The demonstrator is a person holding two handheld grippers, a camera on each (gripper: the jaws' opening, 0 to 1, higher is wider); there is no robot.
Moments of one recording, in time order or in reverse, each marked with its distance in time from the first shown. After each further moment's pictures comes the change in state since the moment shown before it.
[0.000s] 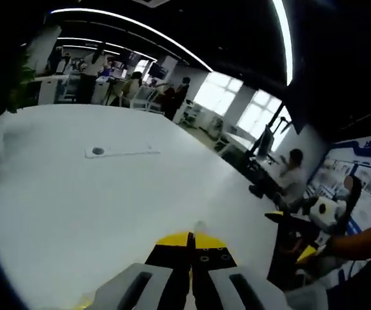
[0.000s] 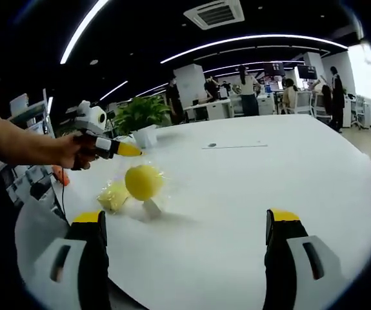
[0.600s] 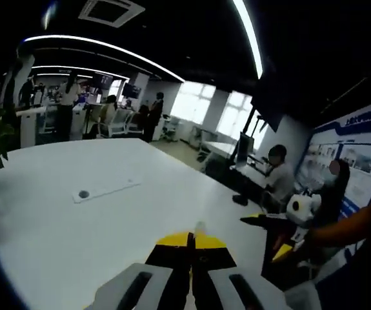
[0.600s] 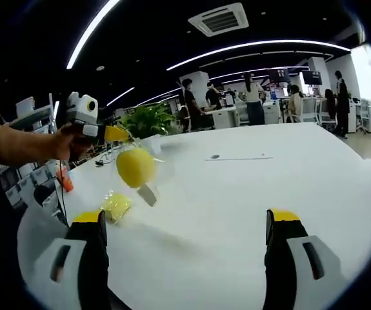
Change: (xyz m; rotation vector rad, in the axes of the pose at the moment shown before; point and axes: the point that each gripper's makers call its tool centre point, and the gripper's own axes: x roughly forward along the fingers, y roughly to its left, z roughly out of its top) left arm -0.023 -0.044 0.072 0.197 -0.102 -0.117; right arm 0.004 -0.004 0.029 -0.022 -0.055 0.052
